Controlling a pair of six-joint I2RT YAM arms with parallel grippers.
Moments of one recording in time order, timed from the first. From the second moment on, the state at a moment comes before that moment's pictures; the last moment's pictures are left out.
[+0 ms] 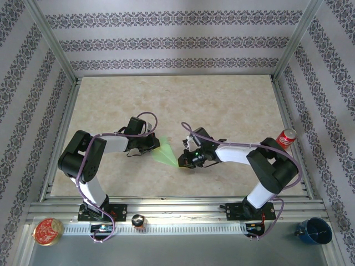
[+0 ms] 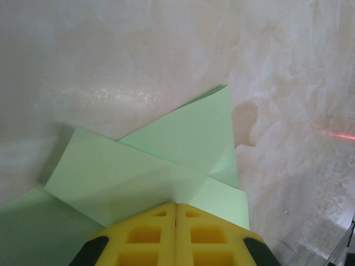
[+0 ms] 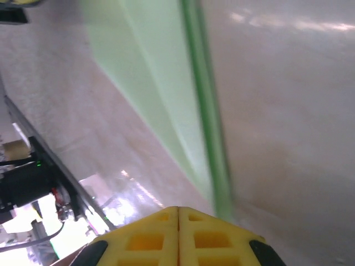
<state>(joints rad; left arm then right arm) -0.35 1.74 0.77 0.00 0.50 -0.74 0.67 1.63 0.73 -0.13 -0.66 0.75</state>
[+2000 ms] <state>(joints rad) -0.18 1.82 0.81 0.02 0.67 -0.74 0.66 1.87 0.84 0.08 -0.67 0.75</state>
